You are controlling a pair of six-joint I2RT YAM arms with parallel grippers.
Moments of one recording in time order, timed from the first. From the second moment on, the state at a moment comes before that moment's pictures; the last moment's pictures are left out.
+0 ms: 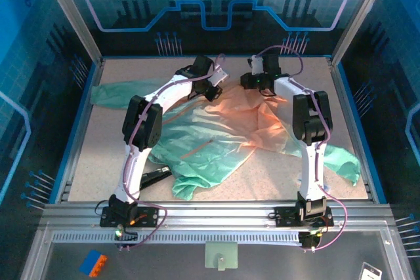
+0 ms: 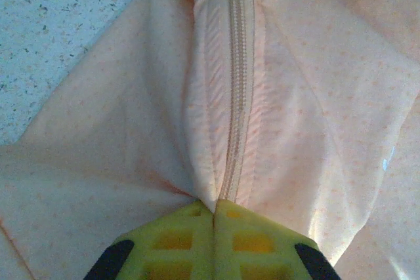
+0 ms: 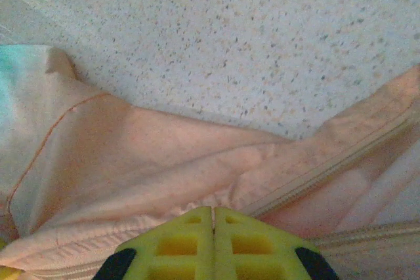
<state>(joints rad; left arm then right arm) -0.41 2.31 1.94 -0.60 0.30 0.28 0.16 2.25 1.72 -0.21 -0.46 0.14</state>
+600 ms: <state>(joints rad) -0.39 2.29 1.91 -0.55 0.31 0.28 0.16 2.30 2.00 -0.48 -0.31 0.05</state>
